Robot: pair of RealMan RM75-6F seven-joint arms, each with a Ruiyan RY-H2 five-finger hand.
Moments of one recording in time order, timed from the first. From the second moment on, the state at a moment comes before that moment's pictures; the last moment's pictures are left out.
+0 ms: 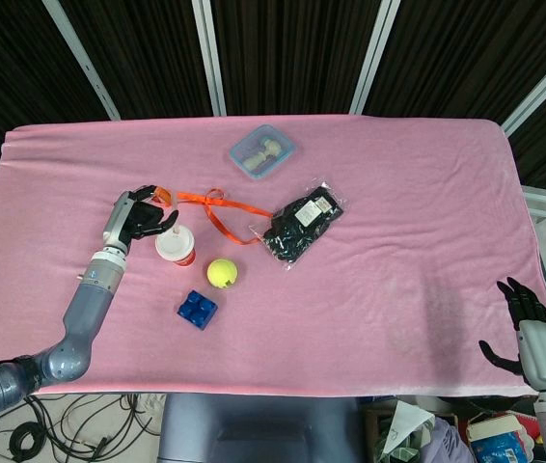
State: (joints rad) left arm -0.68 -1.43 -0.52 -1.59 0.78 0.85 -0.48; right arm 0.07 -1.12 0.08 -1.66 -1.40 1.41 0.04
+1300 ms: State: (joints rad) left arm -0.54 -1.24 -0.31 -1.73 1.27 1.12 -0.04; right arm 0.07 -1.12 0.07 -1.65 -1.41 1.41 0.01
